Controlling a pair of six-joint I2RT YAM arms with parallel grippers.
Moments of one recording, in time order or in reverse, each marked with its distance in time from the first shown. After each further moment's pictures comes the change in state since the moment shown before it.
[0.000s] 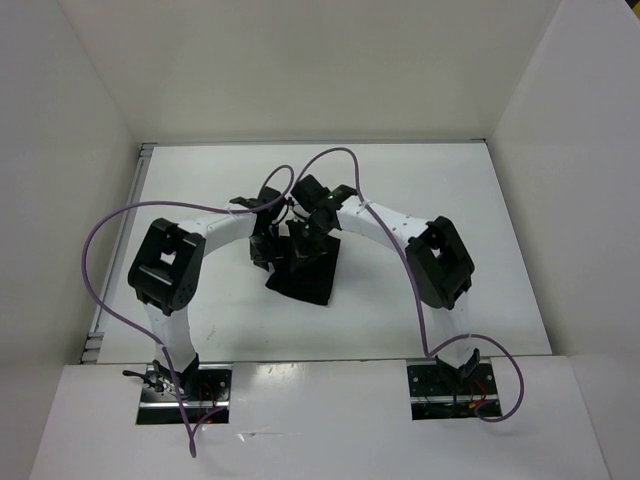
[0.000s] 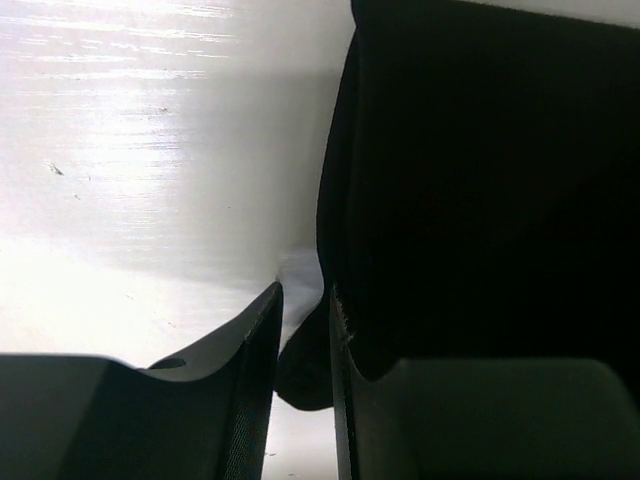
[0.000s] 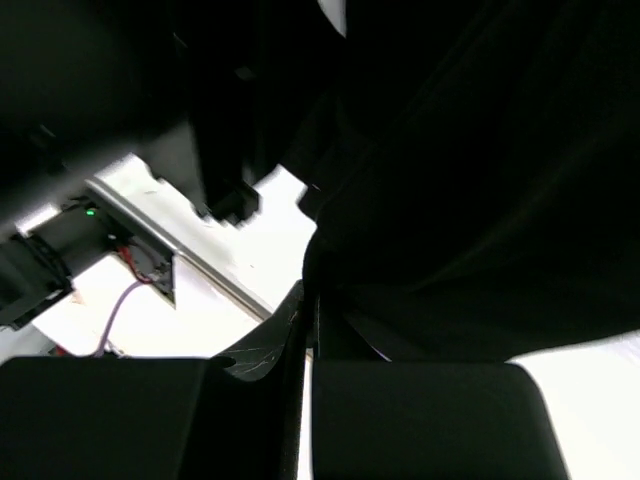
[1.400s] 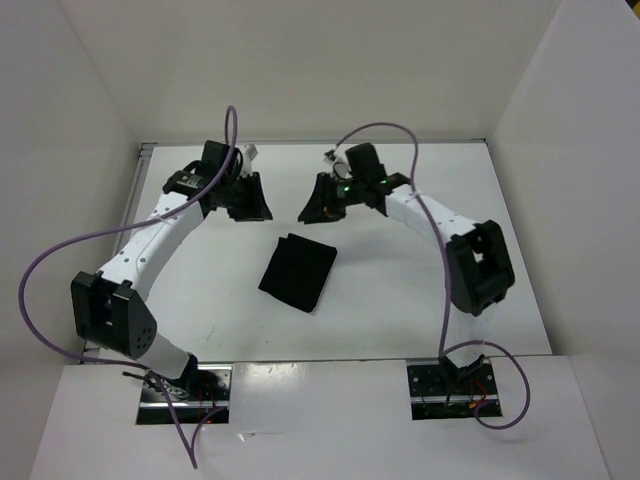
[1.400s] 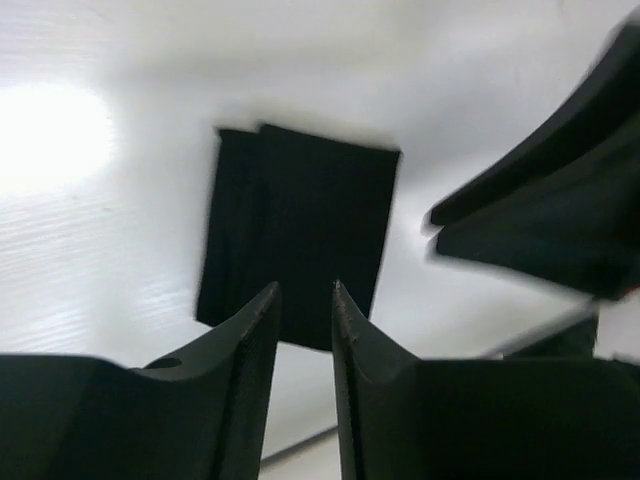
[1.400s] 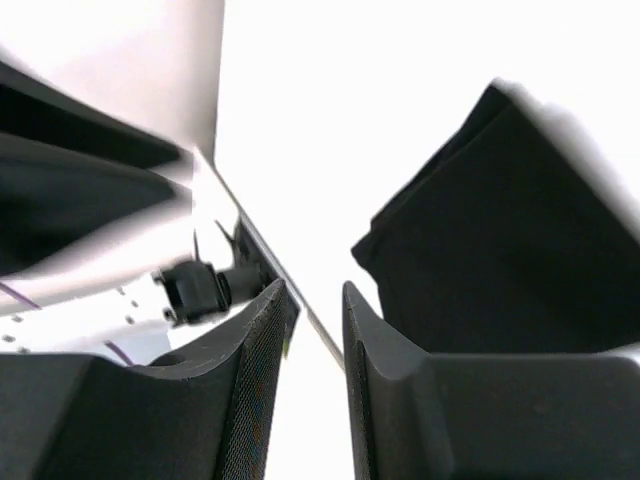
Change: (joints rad) left arm 0.158 -0.362 0.198 -0.077 0.205 0.115; right arm -0.215 -0.119 -0.172 0.470 -0.325 0.157
